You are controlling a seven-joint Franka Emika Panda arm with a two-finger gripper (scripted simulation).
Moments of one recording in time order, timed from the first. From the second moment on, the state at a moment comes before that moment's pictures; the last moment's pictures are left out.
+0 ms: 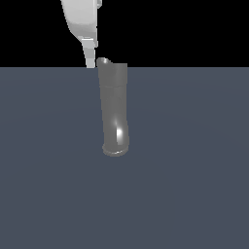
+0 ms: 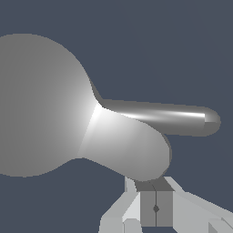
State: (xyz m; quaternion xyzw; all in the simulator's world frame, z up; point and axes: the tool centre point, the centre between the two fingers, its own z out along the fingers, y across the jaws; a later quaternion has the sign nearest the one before) arm -0.104 0.072 0.298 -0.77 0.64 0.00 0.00
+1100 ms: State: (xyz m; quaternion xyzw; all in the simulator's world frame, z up) arm -0.081 0.012 0.298 -0.77 0.63 0.01 -0.01
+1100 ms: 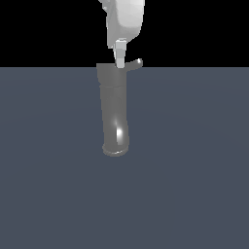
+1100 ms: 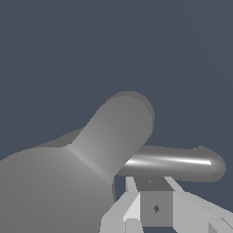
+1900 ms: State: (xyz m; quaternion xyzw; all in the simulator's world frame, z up) arm -0.054 -0.023 0.298 -0.76 0.65 0.01 -0.02
